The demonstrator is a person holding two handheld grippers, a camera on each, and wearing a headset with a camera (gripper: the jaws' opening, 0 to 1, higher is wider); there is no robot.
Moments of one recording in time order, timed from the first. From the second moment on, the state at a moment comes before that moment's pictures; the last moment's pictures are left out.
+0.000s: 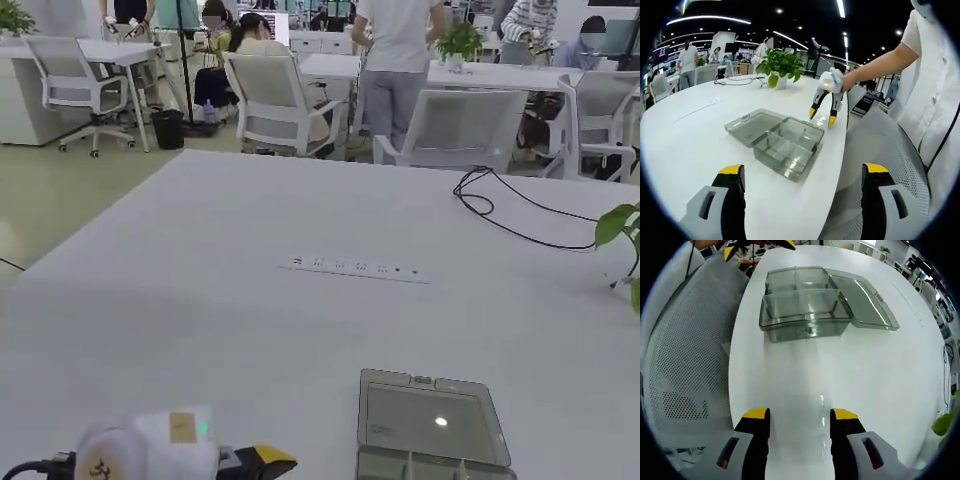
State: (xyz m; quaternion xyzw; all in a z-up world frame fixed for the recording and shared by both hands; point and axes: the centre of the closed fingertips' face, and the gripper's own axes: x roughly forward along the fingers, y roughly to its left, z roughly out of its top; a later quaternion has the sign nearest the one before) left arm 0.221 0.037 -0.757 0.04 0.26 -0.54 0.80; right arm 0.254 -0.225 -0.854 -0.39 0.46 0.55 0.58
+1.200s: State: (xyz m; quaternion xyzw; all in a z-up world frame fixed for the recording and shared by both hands) left arm 0.220 0.037 -0.756 0.03 0.26 -0.54 0.80; right arm 0.257 -0.229 -0.858 -0.42 0.44 0.54 0.58
